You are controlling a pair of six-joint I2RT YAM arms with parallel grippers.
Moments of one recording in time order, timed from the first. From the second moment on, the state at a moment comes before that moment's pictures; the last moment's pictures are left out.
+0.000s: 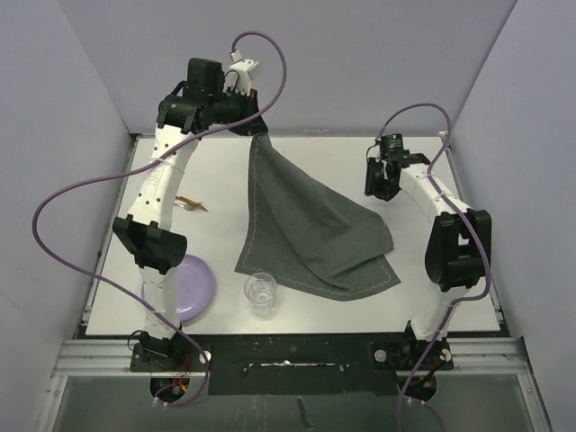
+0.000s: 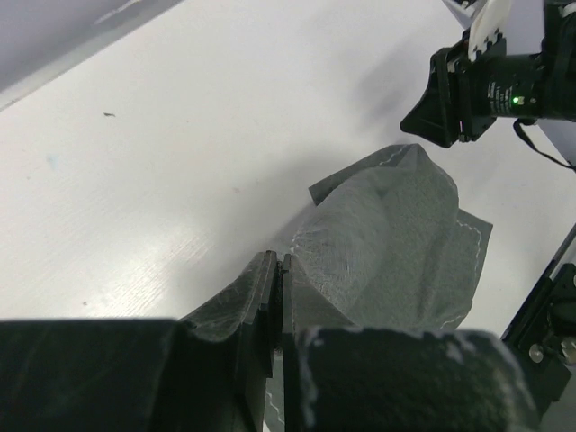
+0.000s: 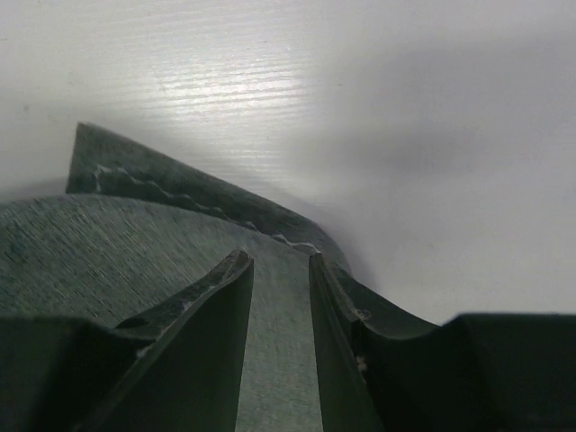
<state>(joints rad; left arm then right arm) -0.33 2.08 2.51 -1.02 0.51 -0.04 0.14 1.84 1.49 -0.67 0.04 0.20</state>
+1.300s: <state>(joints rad) -0.29 2.16 2.15 -0.99 0.45 -0.15 -0.04 2.11 1.52 -0.46 -0.51 0.38</state>
